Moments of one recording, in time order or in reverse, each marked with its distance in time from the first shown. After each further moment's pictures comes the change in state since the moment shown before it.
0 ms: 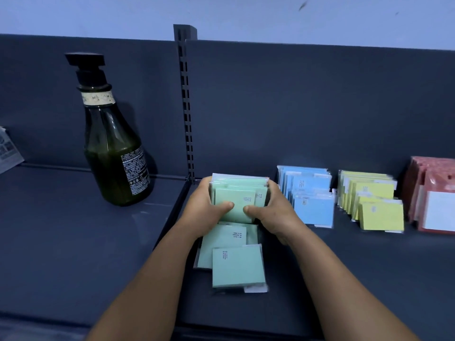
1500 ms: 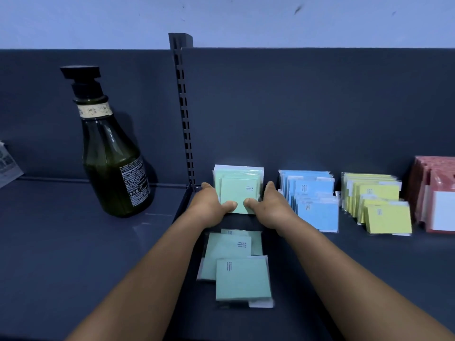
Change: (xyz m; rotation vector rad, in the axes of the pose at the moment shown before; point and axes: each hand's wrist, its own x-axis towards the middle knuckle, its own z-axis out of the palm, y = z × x) left_hand 0.035 0.016 -0.002 0.510 -0.107 -0.218; right_hand 0.023 -0.025 0.007 -0.448 0.046 0.172
